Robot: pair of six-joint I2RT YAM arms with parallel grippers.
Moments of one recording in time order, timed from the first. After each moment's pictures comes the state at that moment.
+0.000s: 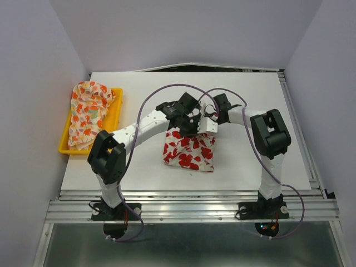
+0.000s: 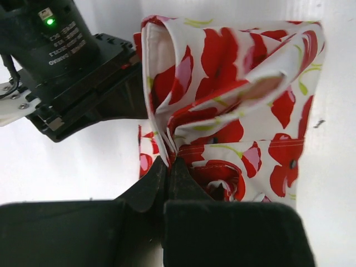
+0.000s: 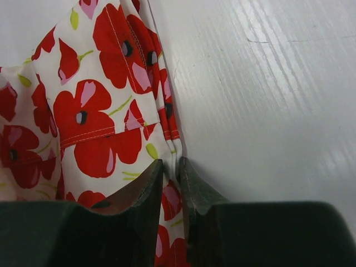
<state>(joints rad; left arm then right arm) -0.80 1.74 1.47 -0.73 0.33 0.86 0.36 2.08 1.34 -0.33 -0.87 -0.36</state>
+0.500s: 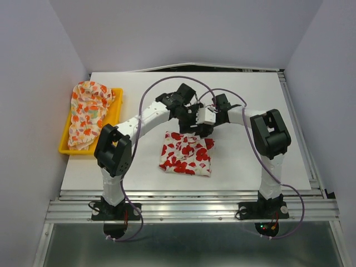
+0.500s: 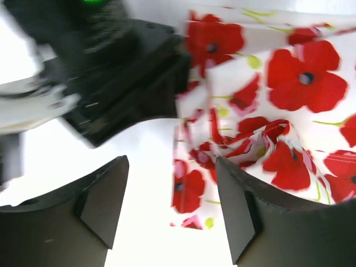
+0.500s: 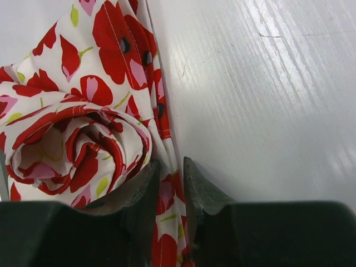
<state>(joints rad) -0.72 1.89 1.61 -0.77 0.37 0.94 0.36 2.08 1.34 -0.36 -0.88 -0.36</state>
